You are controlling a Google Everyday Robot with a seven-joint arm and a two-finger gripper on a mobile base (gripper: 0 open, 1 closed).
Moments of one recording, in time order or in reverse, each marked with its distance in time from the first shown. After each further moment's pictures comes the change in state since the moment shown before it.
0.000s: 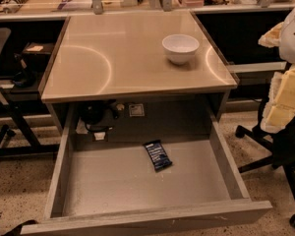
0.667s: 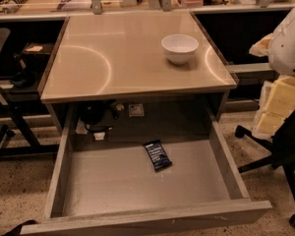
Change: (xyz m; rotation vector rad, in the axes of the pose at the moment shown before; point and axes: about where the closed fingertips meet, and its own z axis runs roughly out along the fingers) arm -0.004 0.005 0.020 -0.026 -0.021 -0.011
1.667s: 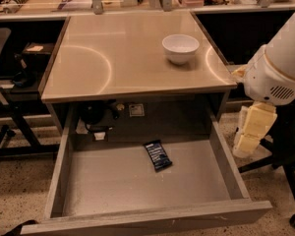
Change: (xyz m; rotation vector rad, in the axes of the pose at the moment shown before) arm -0.005 0.018 0.062 -0.095 -0.027 -0.021
